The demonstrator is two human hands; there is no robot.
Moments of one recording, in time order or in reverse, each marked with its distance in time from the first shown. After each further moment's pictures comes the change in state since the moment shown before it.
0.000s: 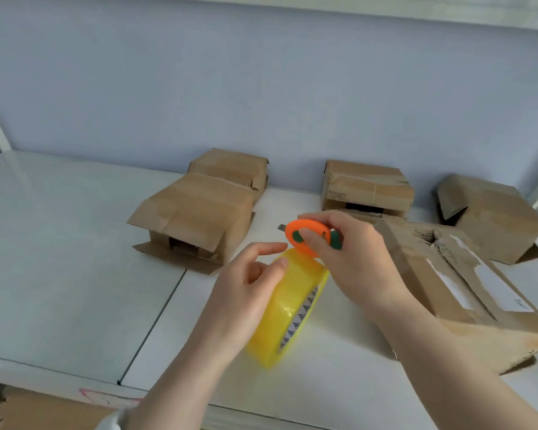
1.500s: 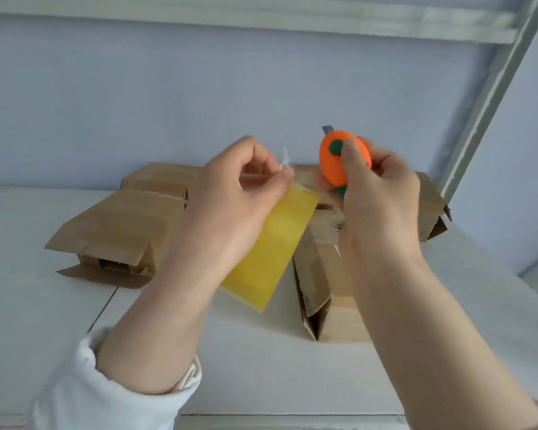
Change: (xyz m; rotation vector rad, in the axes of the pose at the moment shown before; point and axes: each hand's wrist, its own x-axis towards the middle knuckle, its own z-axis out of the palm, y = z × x) left_hand 0.016 0.104 0.065 0.101 0.061 0.425; right_hand -0.007 -0.032 -0.089 0.702 0.656 0.166
